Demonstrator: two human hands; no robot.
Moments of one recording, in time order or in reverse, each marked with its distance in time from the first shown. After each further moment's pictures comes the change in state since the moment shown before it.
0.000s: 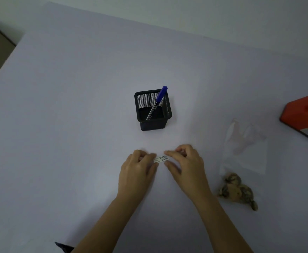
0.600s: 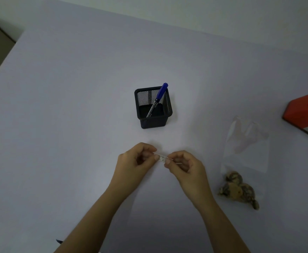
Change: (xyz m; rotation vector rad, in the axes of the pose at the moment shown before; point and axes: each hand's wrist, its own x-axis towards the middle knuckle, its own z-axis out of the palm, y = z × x) left_hand 0.010 0.005 -0.033 -0.577 -0.099 -0.216; right_hand -0.017 -0.021 -0.011 0.813 -0.001 0.329
